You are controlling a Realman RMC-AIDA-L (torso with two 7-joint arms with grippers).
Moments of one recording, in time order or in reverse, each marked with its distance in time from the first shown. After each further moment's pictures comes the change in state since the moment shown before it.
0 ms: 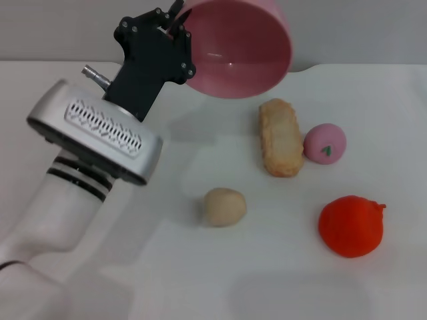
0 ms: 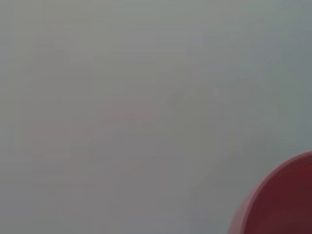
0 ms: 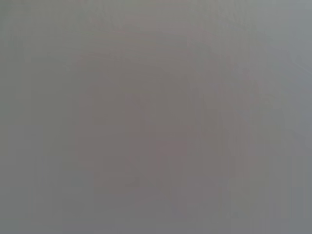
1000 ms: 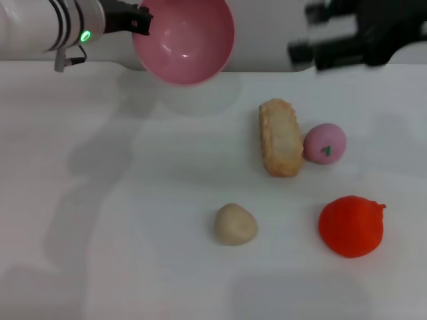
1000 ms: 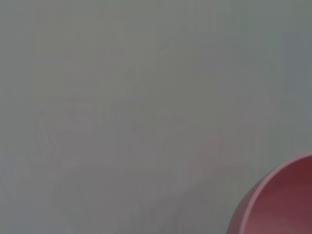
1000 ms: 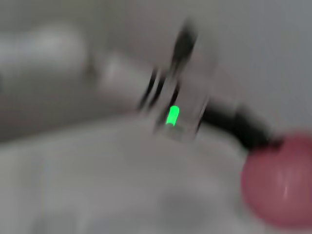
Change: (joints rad) left arm -0.417 0.011 -0.969 0.044 -0.002 1.457 -0.150; right arm 0.313 -0.099 0.050 -0.647 -1.442 -0.582 1.464
